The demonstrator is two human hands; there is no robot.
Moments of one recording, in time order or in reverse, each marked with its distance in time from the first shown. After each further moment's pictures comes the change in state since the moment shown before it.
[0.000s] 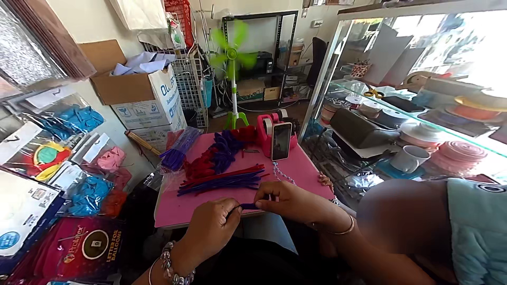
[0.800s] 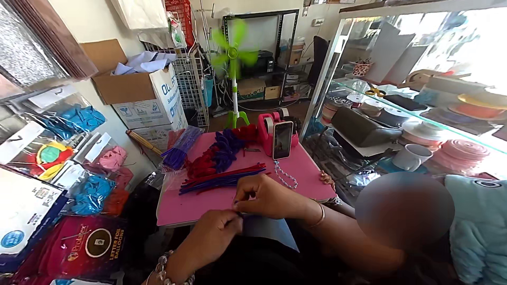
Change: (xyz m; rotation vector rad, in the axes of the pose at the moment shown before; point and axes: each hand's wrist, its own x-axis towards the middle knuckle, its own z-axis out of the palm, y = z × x) left_hand -0.015 0.000 -0.010 -0.374 -0.231 -0.207; right_hand 0.044 -0.017 0.027 0.123 0.068 -0.180
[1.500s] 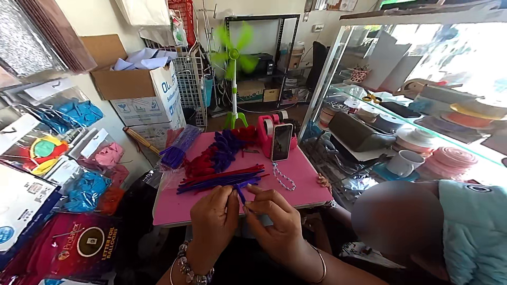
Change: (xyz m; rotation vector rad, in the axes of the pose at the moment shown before) left_hand 0.031 0.003 0.028 0.426 0.919 0.496; right_hand -0.033 -0.008 0.064 -0.410 0.763 -0.373
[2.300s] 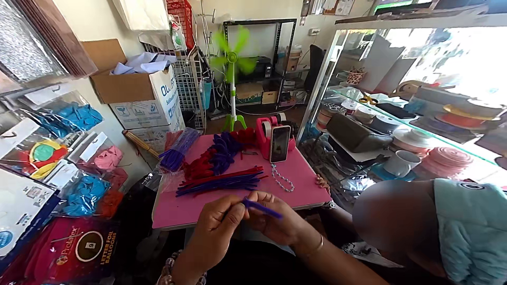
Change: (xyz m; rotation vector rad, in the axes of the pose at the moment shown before) left_hand 0.004 0.010 -0.023 -0.905 -0.379 -0.273; right_hand 0.001 0.026 -0.019 1.281 -0.359 0.966
